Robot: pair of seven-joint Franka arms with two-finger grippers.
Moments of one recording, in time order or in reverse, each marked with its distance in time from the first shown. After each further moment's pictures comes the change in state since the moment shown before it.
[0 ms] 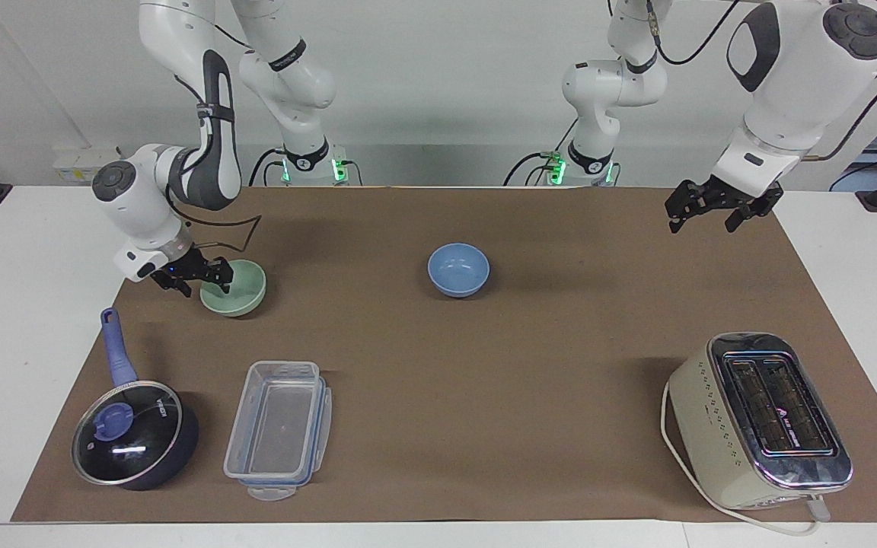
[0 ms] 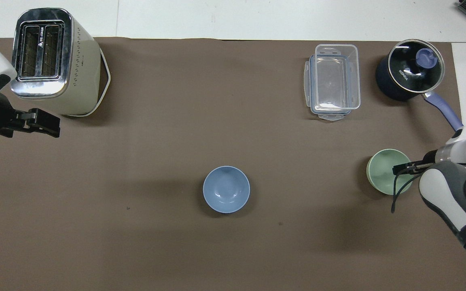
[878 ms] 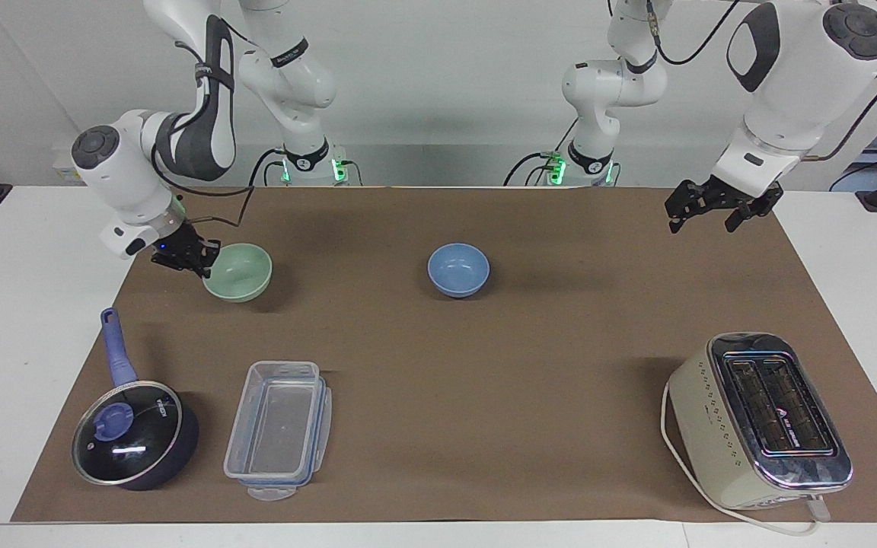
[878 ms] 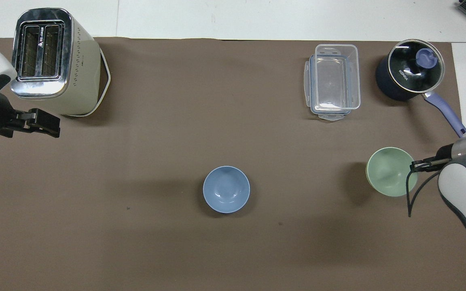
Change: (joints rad) left arm 0.000 0.000 0.000 0.000 0.000 -0.001 0.000; right arm 0.050 -0.139 0.008 0.096 0.079 -0.258 -0.004
